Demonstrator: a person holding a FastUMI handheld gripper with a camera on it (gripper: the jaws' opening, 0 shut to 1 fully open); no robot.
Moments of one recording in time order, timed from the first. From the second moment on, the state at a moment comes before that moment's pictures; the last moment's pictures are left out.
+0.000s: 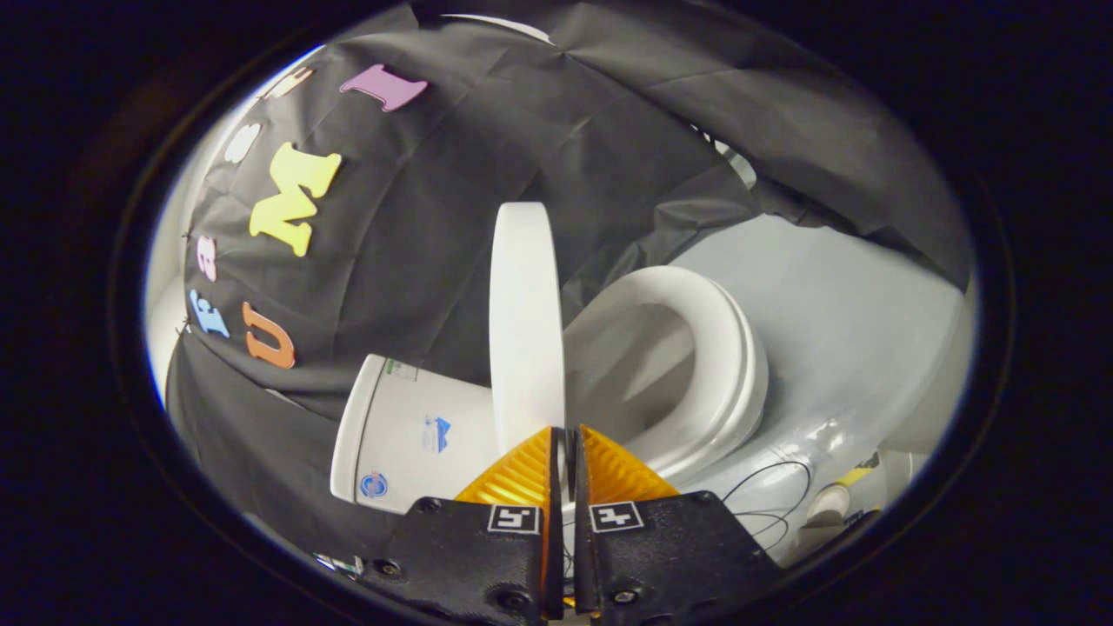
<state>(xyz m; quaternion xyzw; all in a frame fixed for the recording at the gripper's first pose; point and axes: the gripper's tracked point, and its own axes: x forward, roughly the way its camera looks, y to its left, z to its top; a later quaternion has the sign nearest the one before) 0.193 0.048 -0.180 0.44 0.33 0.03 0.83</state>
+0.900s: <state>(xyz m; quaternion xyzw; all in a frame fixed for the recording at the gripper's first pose) 0.194 0.090 -0.126 0.34 0.32 0.03 0.88</state>
